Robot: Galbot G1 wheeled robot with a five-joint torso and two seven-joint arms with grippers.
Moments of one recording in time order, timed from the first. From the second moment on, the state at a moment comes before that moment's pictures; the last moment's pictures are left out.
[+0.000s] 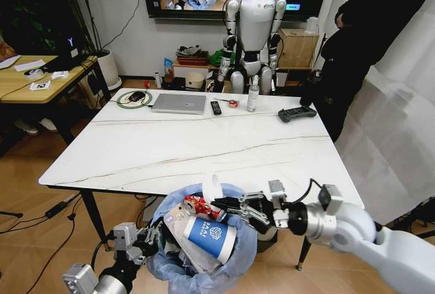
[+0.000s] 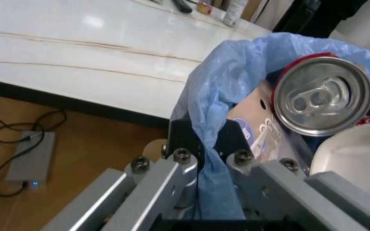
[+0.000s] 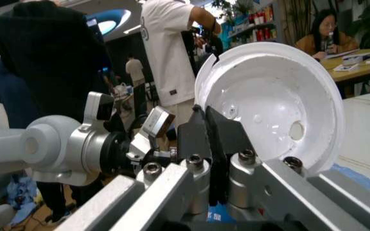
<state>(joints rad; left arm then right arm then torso) 1.98 -1.24 -0.62 -2.42 -0.64 0.24 0.03 -0.85 0.60 -0.25 2.01 1.14 0.09 -0.74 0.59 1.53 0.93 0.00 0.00</state>
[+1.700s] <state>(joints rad) 2.00 -1.25 -0.64 -2.43 -0.64 0.25 0.02 -0.61 0.77 -0.57 1.93 1.10 0.11 -0.72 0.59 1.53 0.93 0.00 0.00</state>
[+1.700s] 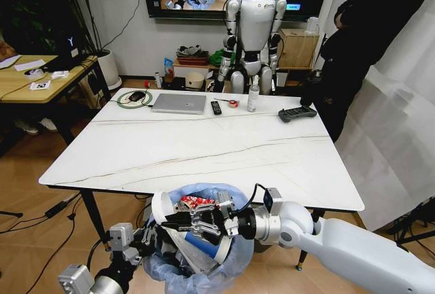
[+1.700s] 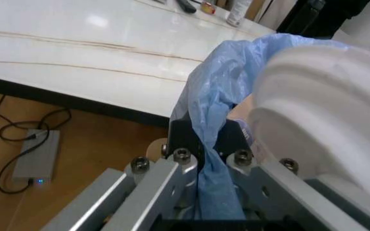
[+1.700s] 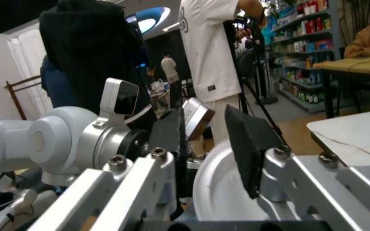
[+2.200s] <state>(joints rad) 2.00 -1.24 -0.64 -2.43 -0.64 0.25 0.02 -0.65 0.73 -0.42 1.98 1.10 0.11 -0.68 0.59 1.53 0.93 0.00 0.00</state>
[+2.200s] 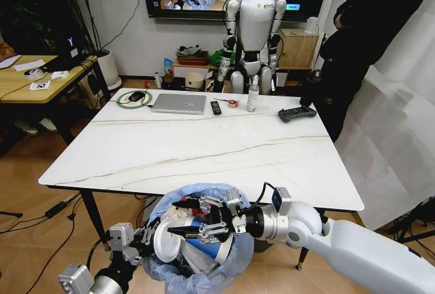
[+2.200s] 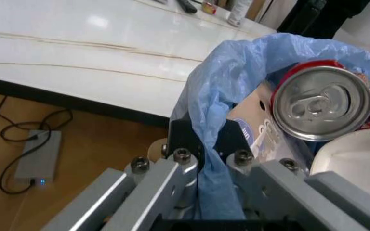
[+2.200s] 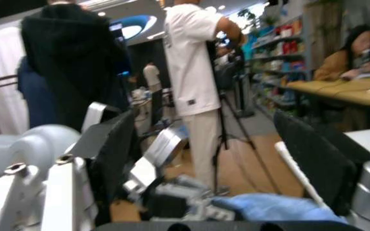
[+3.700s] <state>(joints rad) 2.00 -1.18 -0.60 -2.36 -0.60 0.24 0.02 -1.81 1.14 0.94 2.20 0.81 0.18 -0.43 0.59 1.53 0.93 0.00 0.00</state>
